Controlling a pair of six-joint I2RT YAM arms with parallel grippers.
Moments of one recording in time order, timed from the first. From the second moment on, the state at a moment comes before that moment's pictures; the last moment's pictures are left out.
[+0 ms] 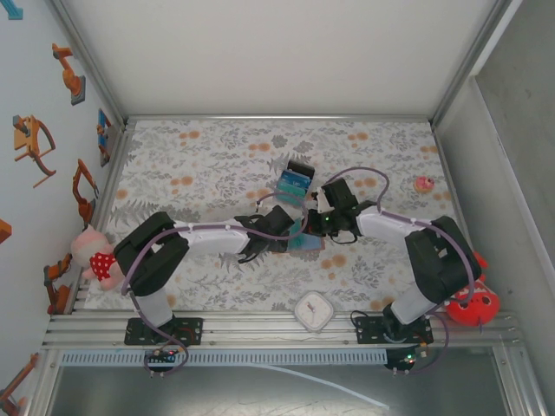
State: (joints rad) left arm -1.01 1.78 0.99 -0.39 -0.43 -0.67; right arm 0.52 1.58 0.81 -0.23 -0.46 0.56
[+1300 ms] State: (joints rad) left arm -0.95 1.68 0.87 -0.32 -0.43 -0.62; right arm 0.52 1.50 1.05 -0.48 -0.34 0.24
